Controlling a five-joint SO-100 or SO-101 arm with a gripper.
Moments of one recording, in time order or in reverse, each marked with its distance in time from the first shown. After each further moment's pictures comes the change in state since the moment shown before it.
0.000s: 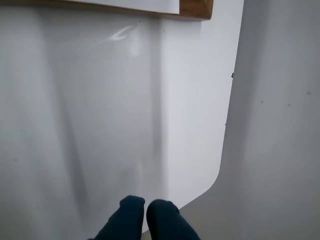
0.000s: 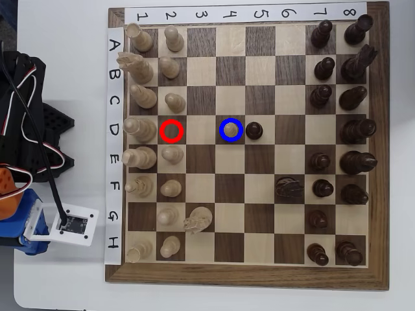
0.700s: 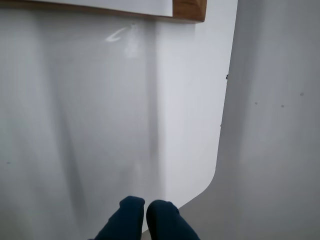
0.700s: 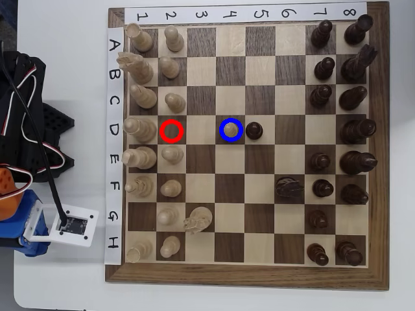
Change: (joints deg) arm 0.0 0.0 0.2 -1.1 0.0
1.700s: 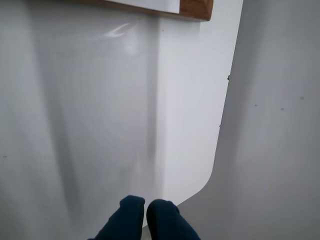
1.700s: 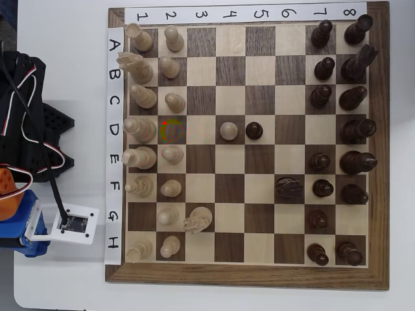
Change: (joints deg) arm 0.0 0.0 0.1 -0.5 -2.5
